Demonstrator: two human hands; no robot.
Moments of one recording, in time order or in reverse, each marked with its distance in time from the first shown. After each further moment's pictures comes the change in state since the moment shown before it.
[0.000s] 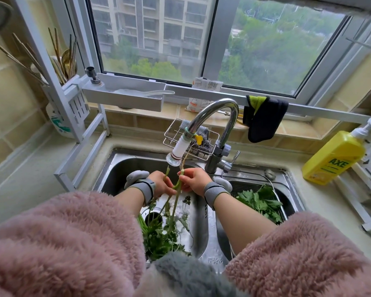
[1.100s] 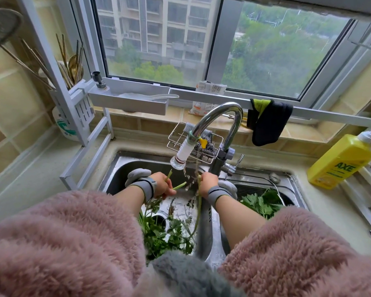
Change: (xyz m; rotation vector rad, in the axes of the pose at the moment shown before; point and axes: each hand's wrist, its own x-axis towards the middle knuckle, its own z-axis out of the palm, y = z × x) left_hand -0.005 0.003 -0.016 0.071 -0.060 -0.039; right_hand 0.009 -0.001 -0.013 -0.788 0.093 0.279
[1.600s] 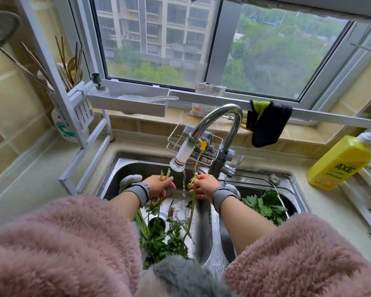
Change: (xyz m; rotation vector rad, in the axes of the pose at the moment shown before) left_hand 0.006 -0.014 0.000 -0.247 0.022 -0.001; right_hand -0.011 -0.001 -0.003 1.042 -0.240 0.096
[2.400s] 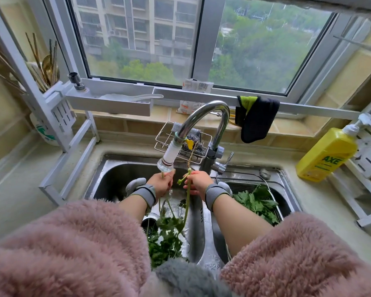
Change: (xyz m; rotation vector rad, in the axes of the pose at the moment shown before) left_hand 0.022 0.018 0.043 -0.266 0.156 0.120; right_hand 0.006 -0.003 -0.009 0.129 0.072 -0.007
